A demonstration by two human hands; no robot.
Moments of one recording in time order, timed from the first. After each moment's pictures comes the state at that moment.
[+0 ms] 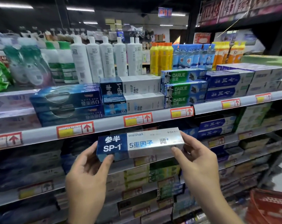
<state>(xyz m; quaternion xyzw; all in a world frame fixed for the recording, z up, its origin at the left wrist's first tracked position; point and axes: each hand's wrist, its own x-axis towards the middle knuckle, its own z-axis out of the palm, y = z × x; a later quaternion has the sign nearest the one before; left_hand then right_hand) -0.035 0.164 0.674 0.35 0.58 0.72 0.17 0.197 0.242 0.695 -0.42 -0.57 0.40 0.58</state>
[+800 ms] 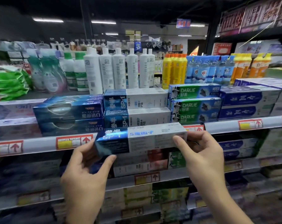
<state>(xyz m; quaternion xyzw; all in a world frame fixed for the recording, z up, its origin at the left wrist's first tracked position) -0.027 0.213 0.699 0.36 0.56 0.75 -0.01 0.195 0.318 0.737 -0.39 -0.58 0.38 0.61</state>
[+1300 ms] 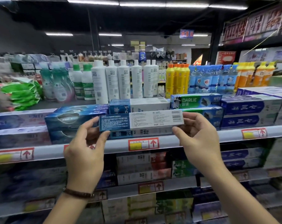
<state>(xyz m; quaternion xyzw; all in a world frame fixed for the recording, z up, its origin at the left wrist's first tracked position) -0.056 0.232 0.761 0.45 0.59 0.66 -0.15 0.187 0.356 0.783 -0.33 -0.67 0.34 0.58</state>
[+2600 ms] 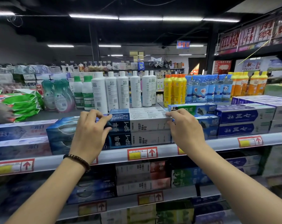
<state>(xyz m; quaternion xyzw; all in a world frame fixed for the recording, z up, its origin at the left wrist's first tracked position) -0.125 0.295 0.800 0.58 0.63 0.32 -0.40 0.158 0.434 0.807 -0.40 -0.78 -0.09 0.46</state>
